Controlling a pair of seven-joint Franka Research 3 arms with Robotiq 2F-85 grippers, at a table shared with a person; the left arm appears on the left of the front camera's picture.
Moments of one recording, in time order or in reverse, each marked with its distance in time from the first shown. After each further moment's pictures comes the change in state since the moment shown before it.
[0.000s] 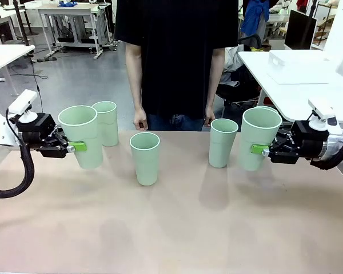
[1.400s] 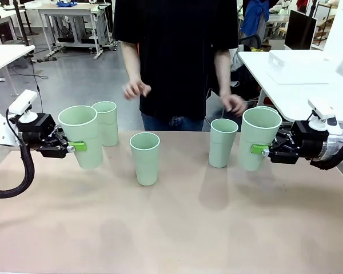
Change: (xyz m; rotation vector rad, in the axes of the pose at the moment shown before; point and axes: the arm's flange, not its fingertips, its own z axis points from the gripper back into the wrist) left arm 0.000 0.000 0.000 0.000 0.000 0.000; right arm 0.000 0.000 0.000 0.000 0.000 0.000
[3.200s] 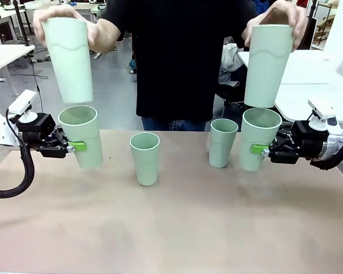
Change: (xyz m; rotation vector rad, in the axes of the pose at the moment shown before) left arm 0.000 0.000 0.000 0.000 0.000 0.000; right arm 0.000 0.000 0.000 0.000 0.000 0.000
